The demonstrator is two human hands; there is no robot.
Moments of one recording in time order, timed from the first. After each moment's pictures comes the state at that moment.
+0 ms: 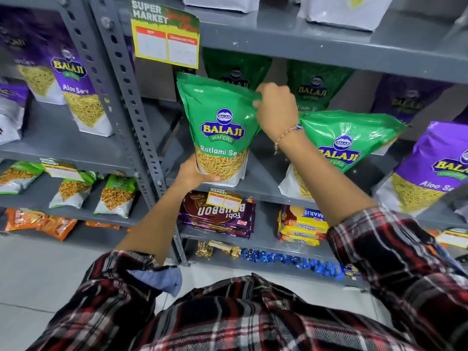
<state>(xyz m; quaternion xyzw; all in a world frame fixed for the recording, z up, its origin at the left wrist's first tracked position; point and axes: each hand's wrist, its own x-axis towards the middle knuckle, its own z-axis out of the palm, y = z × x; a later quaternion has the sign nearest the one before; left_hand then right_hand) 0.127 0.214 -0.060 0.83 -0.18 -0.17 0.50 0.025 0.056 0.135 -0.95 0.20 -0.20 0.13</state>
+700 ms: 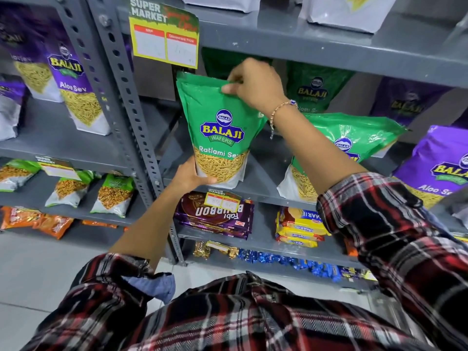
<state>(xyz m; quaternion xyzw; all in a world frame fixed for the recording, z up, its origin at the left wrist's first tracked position) 0.132 0.217 -0.068 0.86 -0.21 -0.17 0.44 0.058 0.067 0.168 -0.97 0.11 -0.16 0.13</state>
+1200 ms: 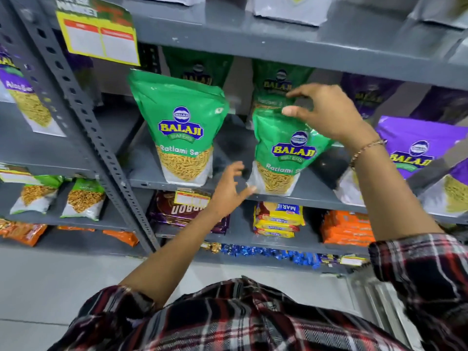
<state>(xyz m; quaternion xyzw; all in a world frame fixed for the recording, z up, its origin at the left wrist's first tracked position) 0.001 0.093 -0.068 0.76 -0.34 -0.16 0.52 -0.080 -0.067 0.164 -0.97 0.15 -0.15 0.09</state>
